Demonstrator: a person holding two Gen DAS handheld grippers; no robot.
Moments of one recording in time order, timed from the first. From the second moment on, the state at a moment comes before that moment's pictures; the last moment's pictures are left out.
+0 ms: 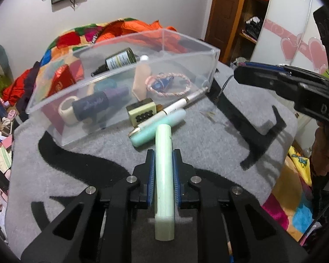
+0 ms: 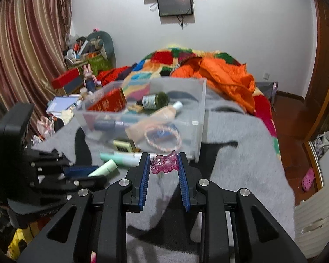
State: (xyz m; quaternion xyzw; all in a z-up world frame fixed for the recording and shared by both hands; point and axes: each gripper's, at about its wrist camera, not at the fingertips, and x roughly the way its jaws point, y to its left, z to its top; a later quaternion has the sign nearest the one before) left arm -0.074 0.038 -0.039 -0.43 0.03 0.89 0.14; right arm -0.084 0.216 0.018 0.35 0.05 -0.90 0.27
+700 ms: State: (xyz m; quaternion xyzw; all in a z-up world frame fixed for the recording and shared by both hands) left arm -0.076 -0.006 0.047 -0.32 -0.03 0.94 0.09; right arm -0.101 0.184 0.069 0.28 0.03 -0.91 0.29
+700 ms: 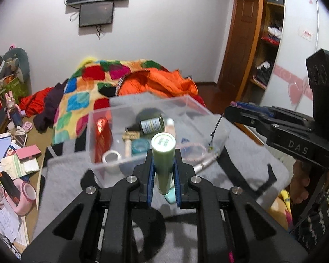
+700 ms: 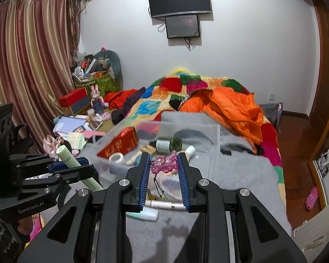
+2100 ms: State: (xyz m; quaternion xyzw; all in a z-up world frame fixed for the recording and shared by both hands) left arm -0.171 0.001 0.003 -0.36 -0.01 0.93 0.02; right arm -0.184 0.156 0.009 0.36 0.04 -0.90 0.26
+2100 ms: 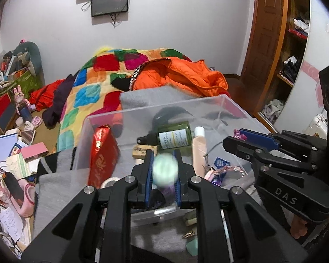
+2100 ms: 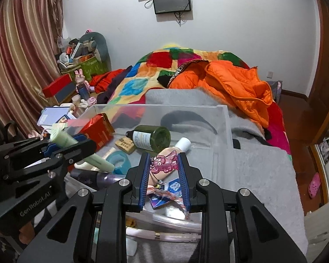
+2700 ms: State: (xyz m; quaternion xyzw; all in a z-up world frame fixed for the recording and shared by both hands) left arm -0.140 -0.002 0.025 -0.34 -0.04 0.94 0.05; right arm -0.162 0.172 0.027 0.33 0.06 -0.91 0.24
